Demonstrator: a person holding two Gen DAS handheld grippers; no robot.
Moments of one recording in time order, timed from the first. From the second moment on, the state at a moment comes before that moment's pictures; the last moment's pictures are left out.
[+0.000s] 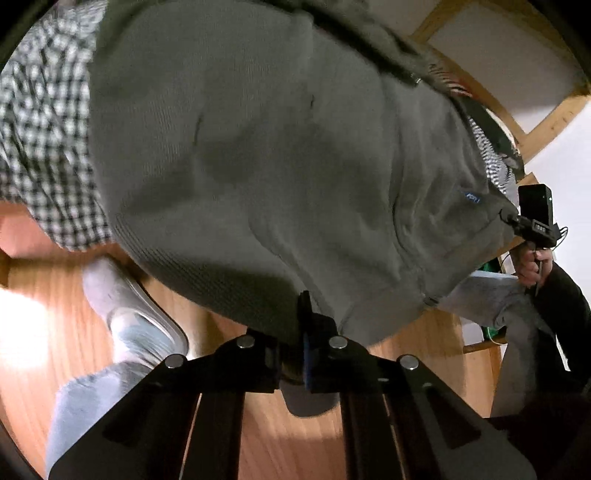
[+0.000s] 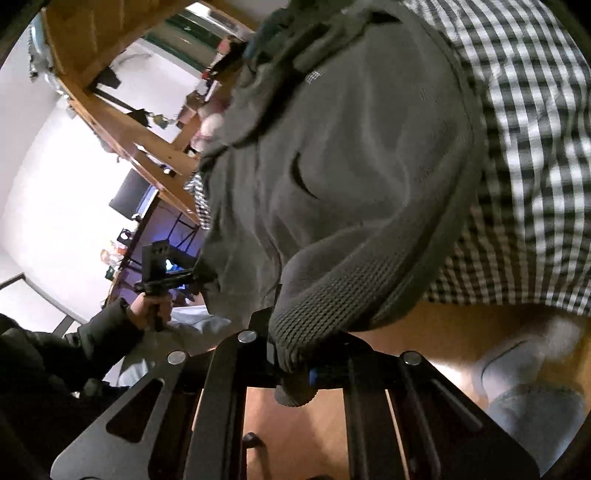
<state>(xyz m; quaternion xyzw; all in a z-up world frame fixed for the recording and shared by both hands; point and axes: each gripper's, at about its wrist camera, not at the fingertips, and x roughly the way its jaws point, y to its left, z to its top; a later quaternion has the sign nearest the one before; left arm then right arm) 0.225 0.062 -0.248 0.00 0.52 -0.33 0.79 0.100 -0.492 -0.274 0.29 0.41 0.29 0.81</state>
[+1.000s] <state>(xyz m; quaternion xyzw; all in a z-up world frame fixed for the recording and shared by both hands) 0.370 0.014 -0.069 0.09 0.33 -0.35 0.87 0.264 -0.535 -0.120 0.33 0.27 0.32 0.85</state>
